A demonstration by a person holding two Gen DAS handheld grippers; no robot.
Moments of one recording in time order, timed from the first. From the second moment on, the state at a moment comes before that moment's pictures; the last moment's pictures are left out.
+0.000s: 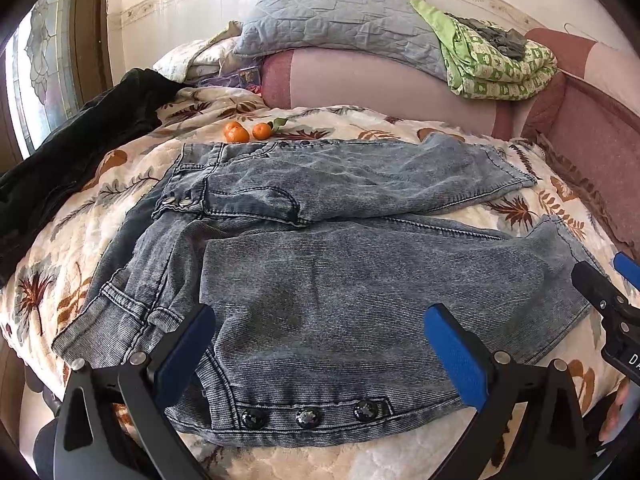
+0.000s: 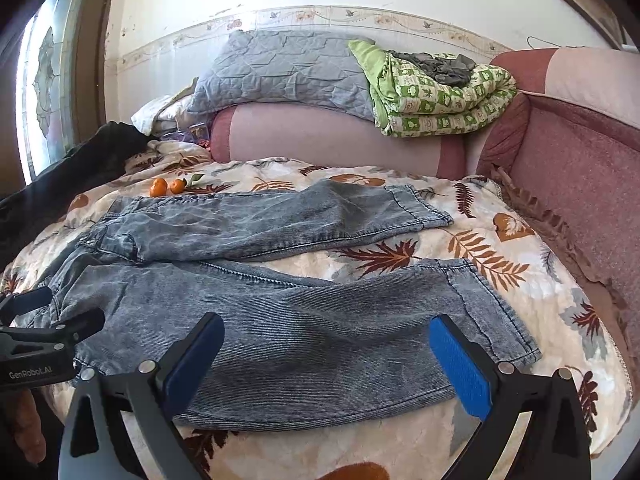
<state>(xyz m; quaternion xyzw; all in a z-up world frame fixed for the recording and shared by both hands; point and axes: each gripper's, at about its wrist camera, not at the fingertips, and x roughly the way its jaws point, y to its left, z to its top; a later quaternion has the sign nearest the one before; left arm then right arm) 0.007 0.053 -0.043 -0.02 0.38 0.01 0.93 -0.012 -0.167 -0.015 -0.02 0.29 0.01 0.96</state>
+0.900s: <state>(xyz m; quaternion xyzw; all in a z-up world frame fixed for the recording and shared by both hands) 0.006 0.055 -0.051 -0.02 0.38 0.01 0.92 -0.010 -0.162 -0.018 -0.03 0.30 0.02 0.95</state>
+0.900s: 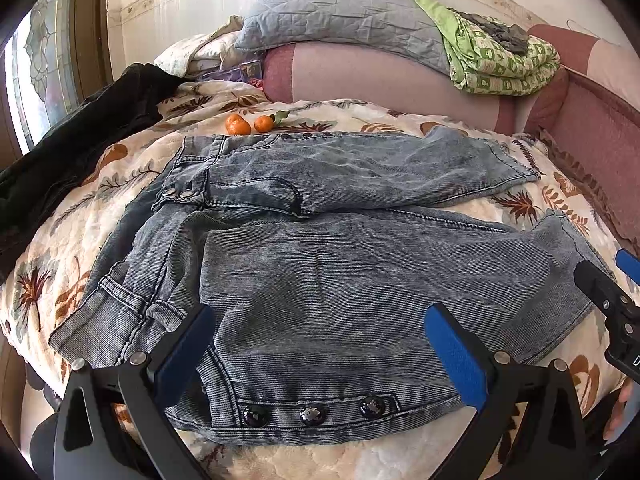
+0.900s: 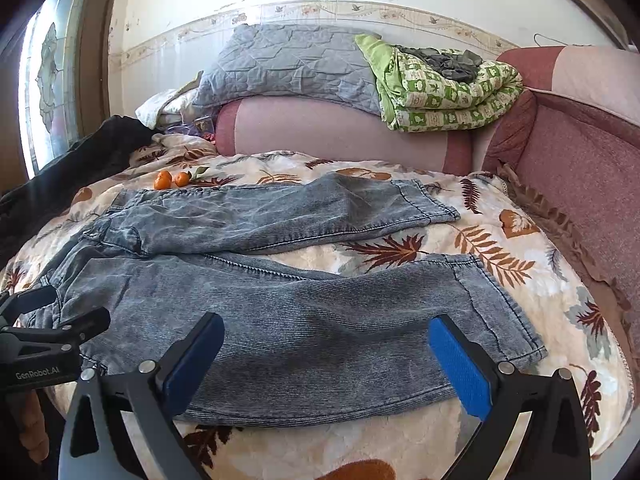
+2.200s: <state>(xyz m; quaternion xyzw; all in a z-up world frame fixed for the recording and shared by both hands) 0.007 0.078 -0.034 -0.06 0.40 -0.01 0.92 -0.012 -0.170 -0.017 -0.01 0.31 0.03 0.95</state>
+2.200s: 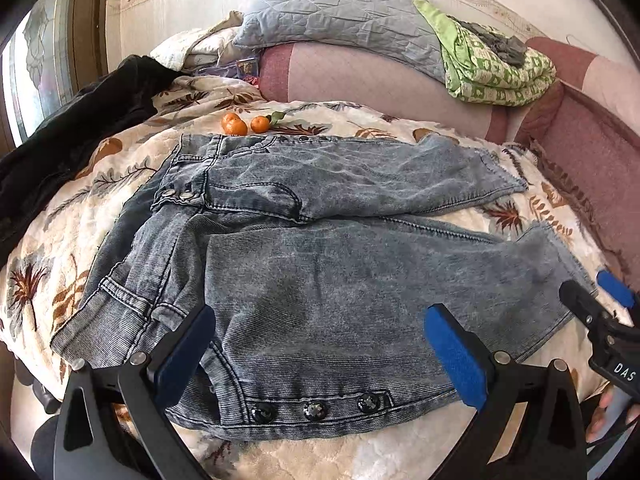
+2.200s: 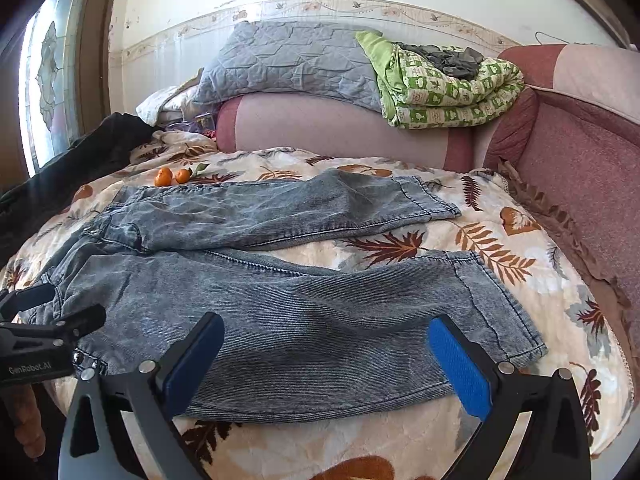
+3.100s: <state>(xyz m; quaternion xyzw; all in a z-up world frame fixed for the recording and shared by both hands) 0.272 0.272 -0.067 -0.18 0.50 0.10 0.84 0.415 -0.338 -0.033 0.09 0.49 -0.02 0.87</state>
